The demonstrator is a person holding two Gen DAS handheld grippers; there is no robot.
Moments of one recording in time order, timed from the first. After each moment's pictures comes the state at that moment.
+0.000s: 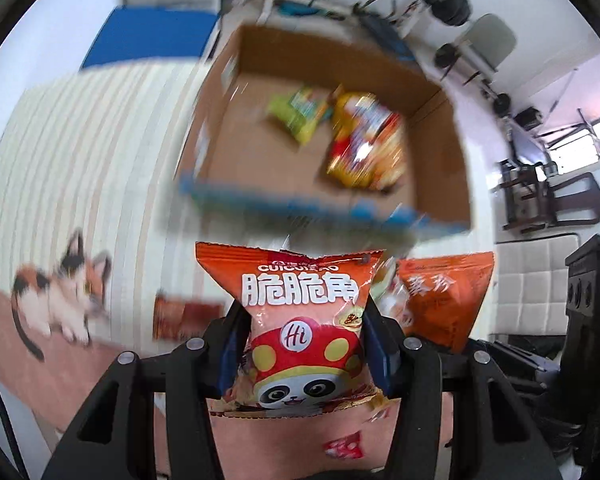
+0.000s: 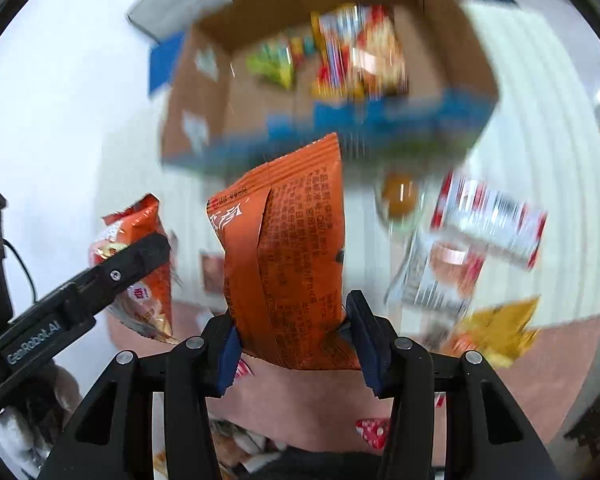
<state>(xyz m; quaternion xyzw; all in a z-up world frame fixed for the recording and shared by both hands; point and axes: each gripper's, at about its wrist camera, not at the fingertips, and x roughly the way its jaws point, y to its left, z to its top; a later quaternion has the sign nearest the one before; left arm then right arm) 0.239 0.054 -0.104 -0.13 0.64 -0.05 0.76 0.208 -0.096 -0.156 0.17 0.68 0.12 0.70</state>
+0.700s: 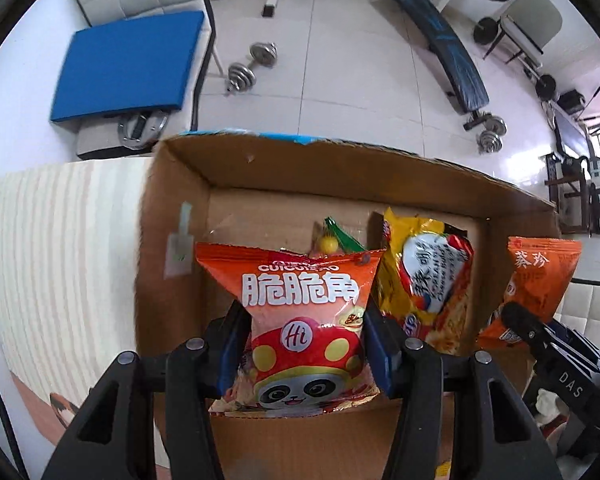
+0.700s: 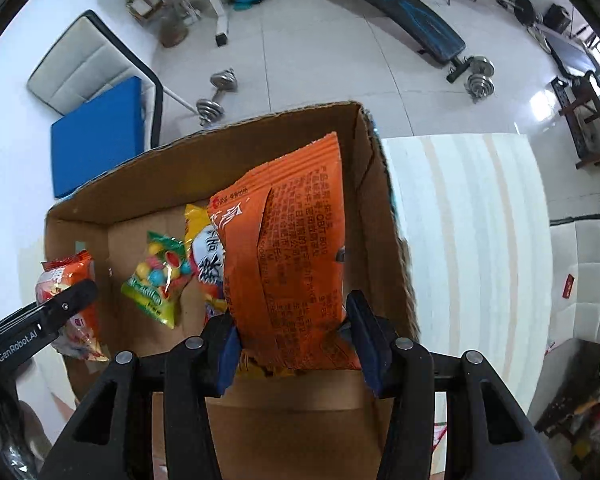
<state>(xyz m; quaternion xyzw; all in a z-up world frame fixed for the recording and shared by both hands) 0.487 0.052 -0.204 -0.07 0.71 -0.01 0.70 0.473 -0.169 -0.222 0.11 0.69 -0.02 0.72</state>
